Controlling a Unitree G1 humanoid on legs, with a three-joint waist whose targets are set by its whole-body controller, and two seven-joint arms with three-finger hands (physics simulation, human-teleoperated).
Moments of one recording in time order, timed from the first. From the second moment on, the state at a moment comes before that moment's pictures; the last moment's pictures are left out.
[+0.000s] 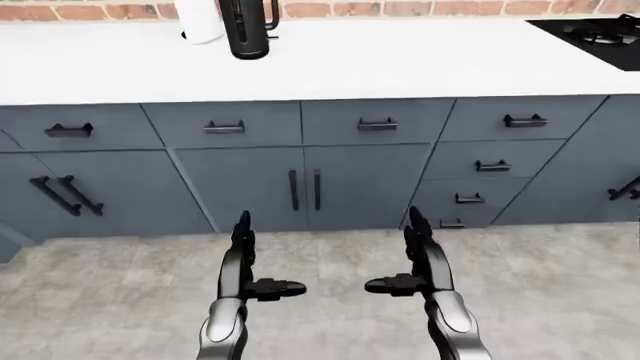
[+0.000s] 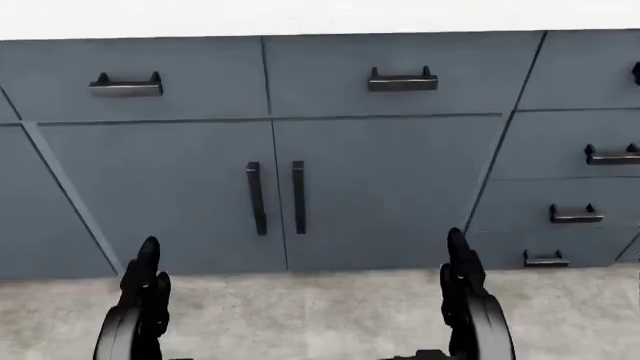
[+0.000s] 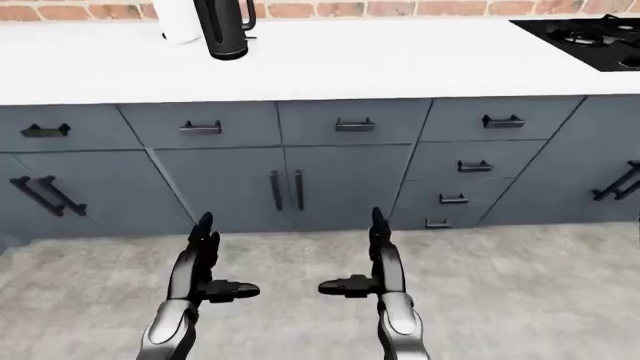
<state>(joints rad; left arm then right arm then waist) 0.03 0.02 0.04 0.09 -0.01 0.06 -0.04 0.03 -0.01 -0.04 0.09 0.01 0.06 0.04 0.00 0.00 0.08</state>
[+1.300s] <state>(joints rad) -0.14 0.19 0.37 -0.65 -0.17 0.61 0.00 -0.27 -0.26 -0.33 -0.39 0.24 0.53 0.00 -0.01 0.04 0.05</state>
